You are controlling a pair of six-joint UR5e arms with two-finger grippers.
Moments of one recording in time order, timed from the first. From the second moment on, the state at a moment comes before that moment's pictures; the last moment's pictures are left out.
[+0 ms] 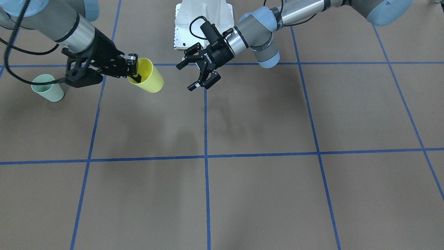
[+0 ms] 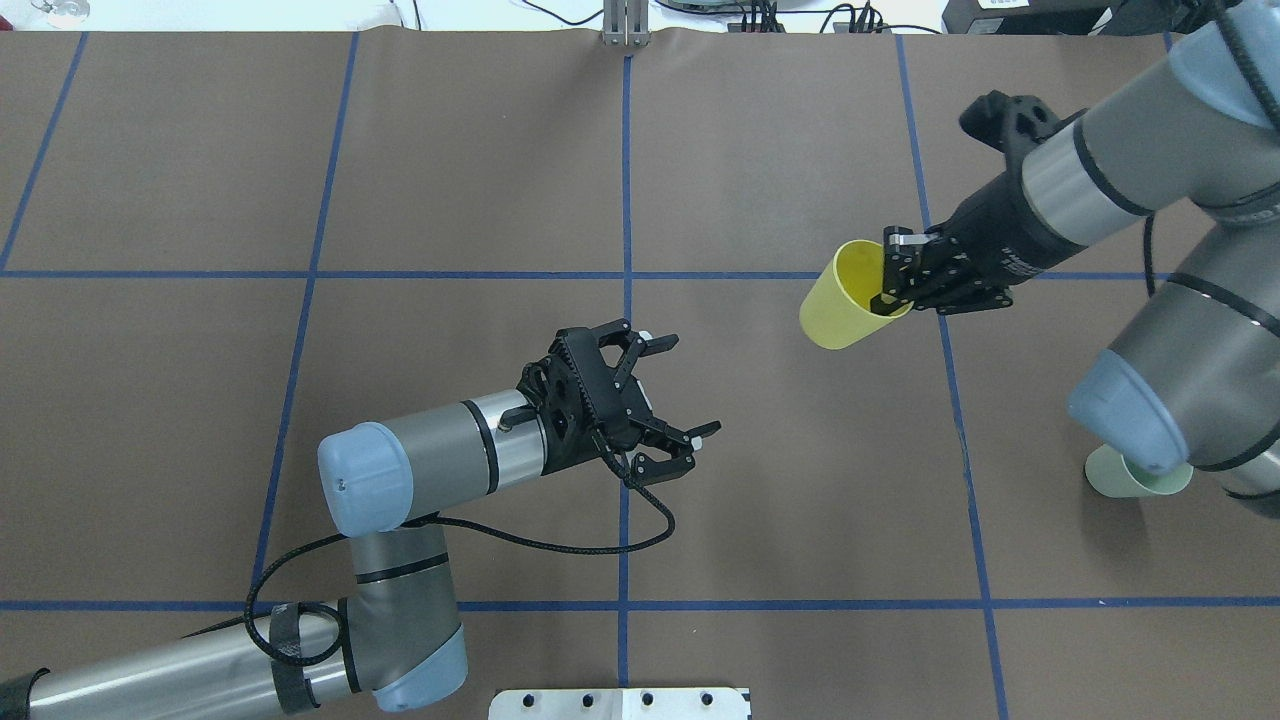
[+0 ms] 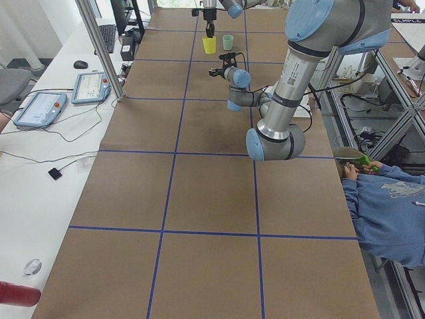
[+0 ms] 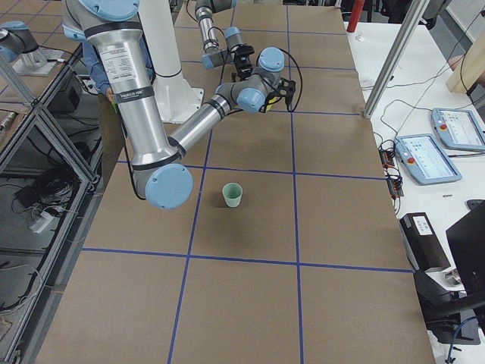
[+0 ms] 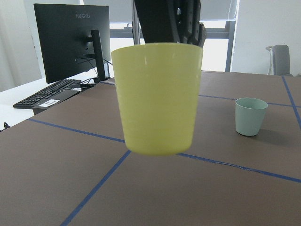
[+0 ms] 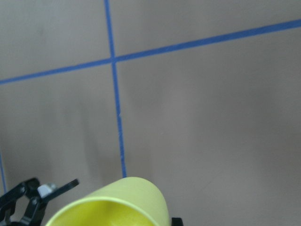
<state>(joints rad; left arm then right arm) -0.33 -2.19 -1.46 -2.96 -1.48 -0.24 0.92 -1.33 2.00 -1.32 2.38 1.28</state>
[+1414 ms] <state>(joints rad) -0.42 -2.17 -1.47 -2.95 -1.47 -0.25 1.03 -1.87 2.11 -1.32 2.21 1.13</state>
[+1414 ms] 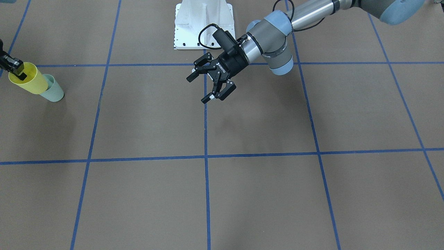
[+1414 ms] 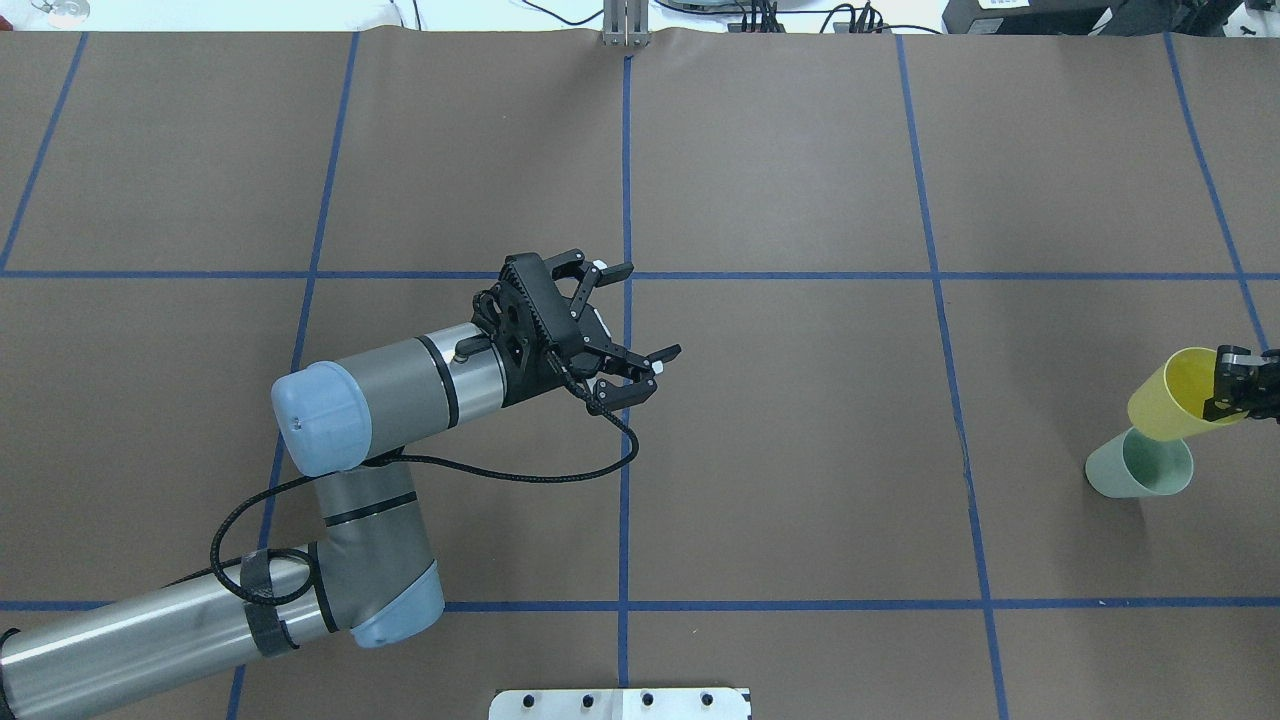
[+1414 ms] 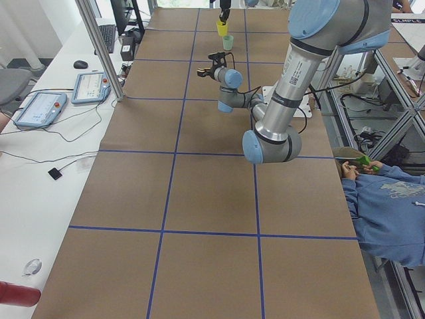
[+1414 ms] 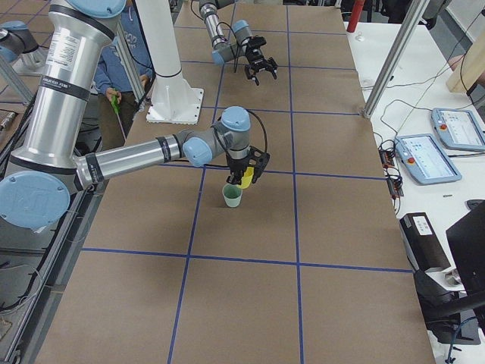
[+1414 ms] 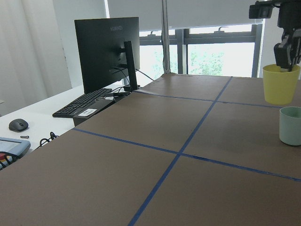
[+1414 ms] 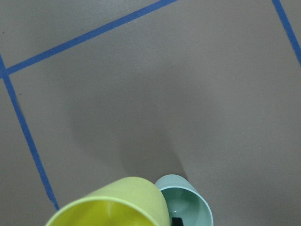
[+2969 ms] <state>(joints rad) -0.42 -2.17 -1.48 -2.96 -1.47 -0.27 0.99 -1.91 2.08 -1.32 2.25 1.12</state>
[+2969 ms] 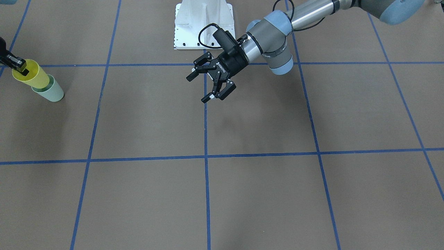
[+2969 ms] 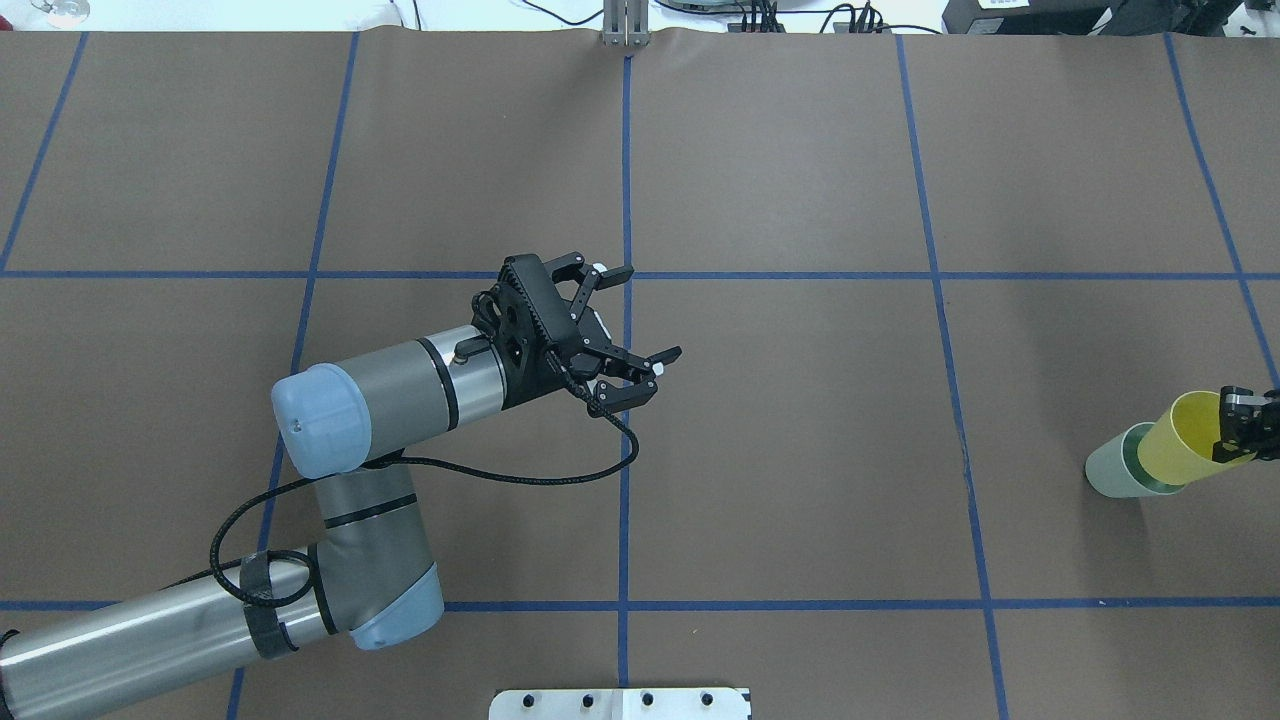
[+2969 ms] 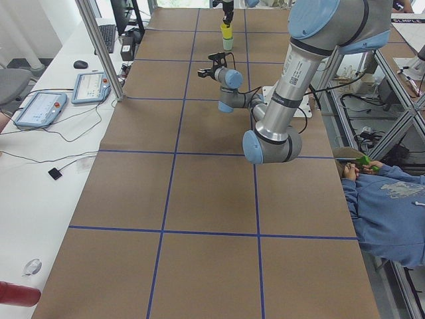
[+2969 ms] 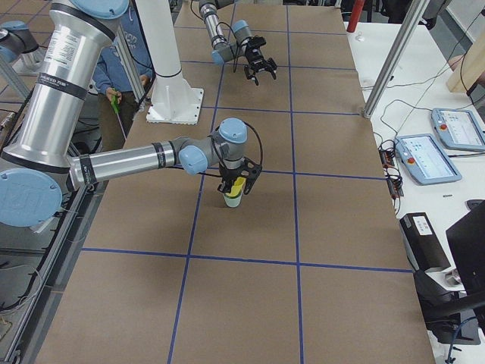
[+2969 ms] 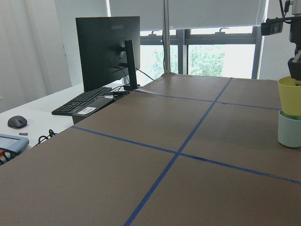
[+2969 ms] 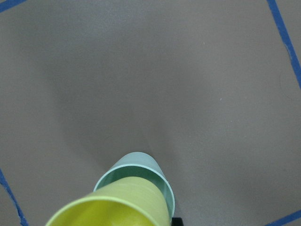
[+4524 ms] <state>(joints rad) -0.42 -2.17 -1.47 -2.96 -1.47 -0.28 0.98 -1.90 2.05 -1.31 2.25 1.12</state>
